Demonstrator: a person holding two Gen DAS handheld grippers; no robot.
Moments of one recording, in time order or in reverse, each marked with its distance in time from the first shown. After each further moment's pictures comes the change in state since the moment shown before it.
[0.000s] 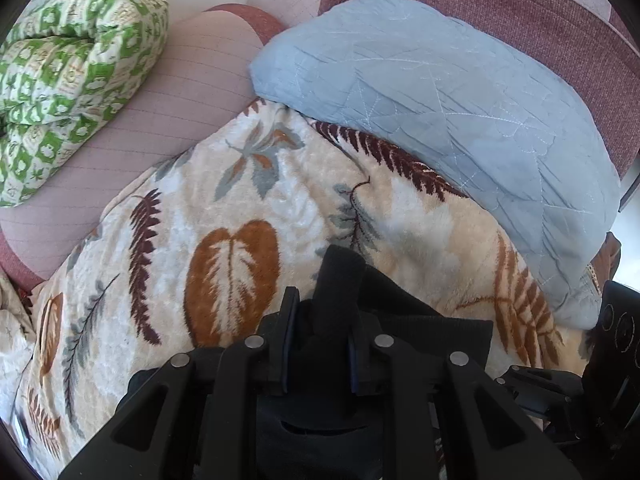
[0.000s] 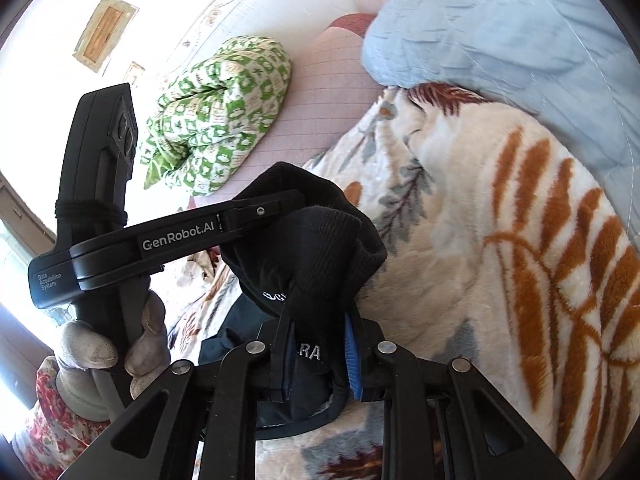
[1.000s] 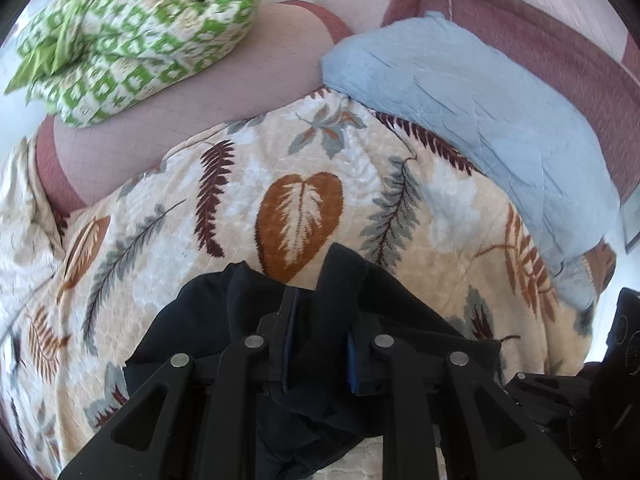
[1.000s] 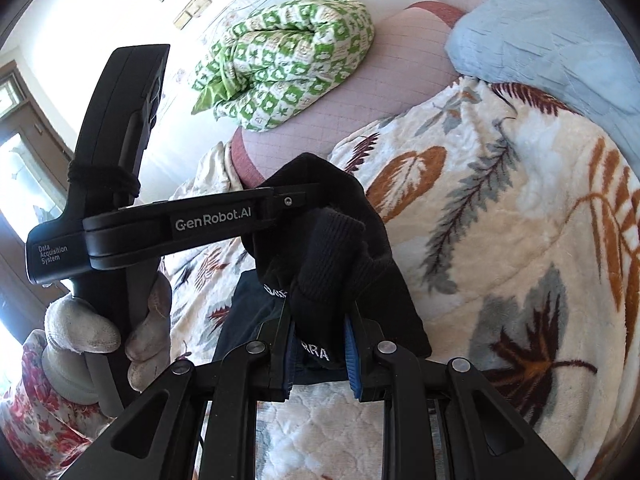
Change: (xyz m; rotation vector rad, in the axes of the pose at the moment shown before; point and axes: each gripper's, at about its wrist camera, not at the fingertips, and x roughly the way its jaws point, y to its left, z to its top) left arm -0.064 0.049 -0.073 -0.175 -0.023 0.048; right arm 0.003 0.087 -0.054 -0.219 0.126 0.015
